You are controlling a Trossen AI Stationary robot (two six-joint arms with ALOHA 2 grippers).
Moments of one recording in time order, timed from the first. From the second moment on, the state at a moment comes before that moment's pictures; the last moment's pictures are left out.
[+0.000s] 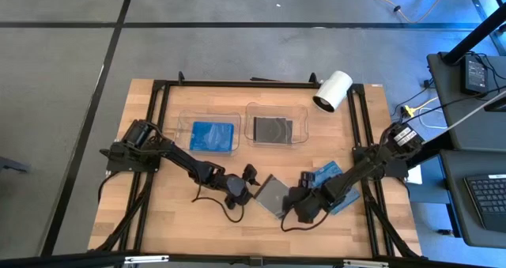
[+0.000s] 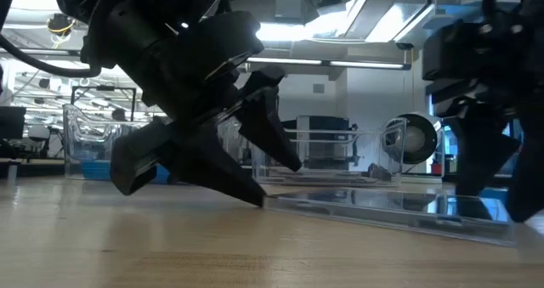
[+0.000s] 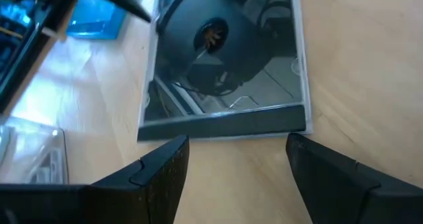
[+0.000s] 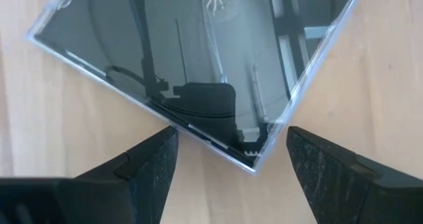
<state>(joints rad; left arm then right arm) -0.33 1.93 0.91 0.28 -0.26 0.56 0.60 1.75 0.91 -0.46 0.31 0.67</state>
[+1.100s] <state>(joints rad) -0.36 1.94 0.91 0.23 -0.23 0.37 0.51 1.76 0.91 -0.39 0.20 0.55</state>
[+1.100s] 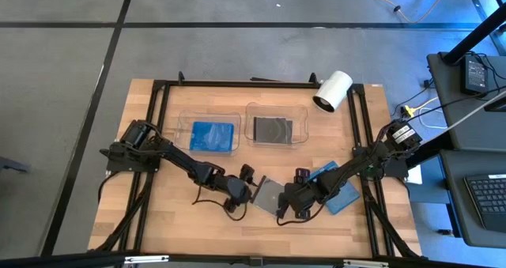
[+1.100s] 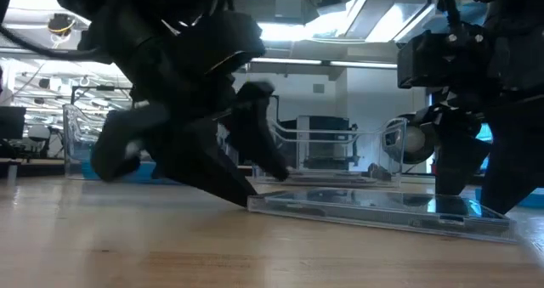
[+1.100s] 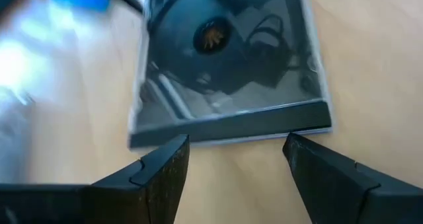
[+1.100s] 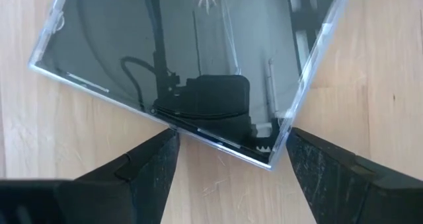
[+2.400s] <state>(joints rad) -0.44 2.00 0.90 0.38 -0.28 -0.13 0.51 1.76 0.91 -0.38 0.18 0.49</state>
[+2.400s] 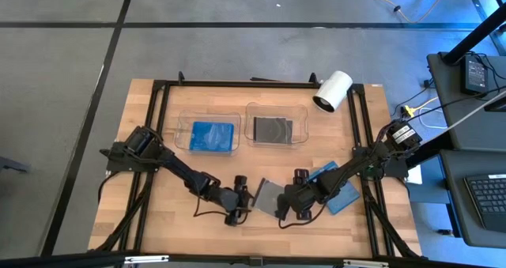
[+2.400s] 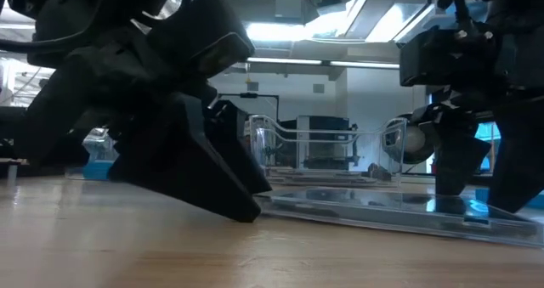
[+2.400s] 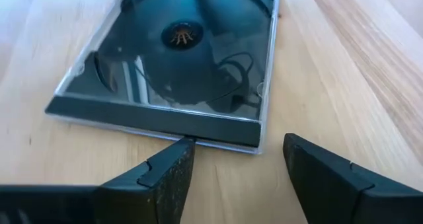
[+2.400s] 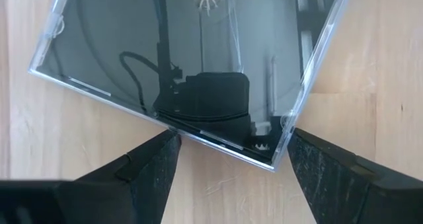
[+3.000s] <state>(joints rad) -0.47 2.01 0.90 0.46 -0.40 0.09 0.51 1.76 0.91 -0.38 0.18 0.49</state>
